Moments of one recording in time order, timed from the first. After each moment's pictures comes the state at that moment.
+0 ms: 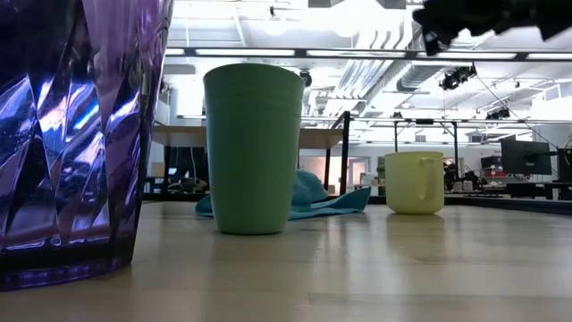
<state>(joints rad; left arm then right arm) 0.07 0.01 0.01 0.04 0.03 -0.15 -0.05 0.69 0.49 0.05 -0.29 -0.09</state>
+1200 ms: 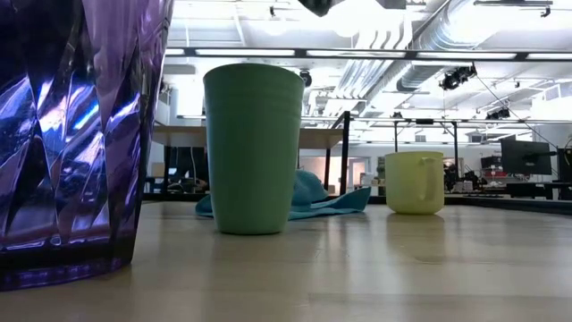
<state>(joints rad) 0.07 0.01 0.01 0.02 0.08 -0.19 0.12 1.66 1.55 -0.50 -0.30 0.23</state>
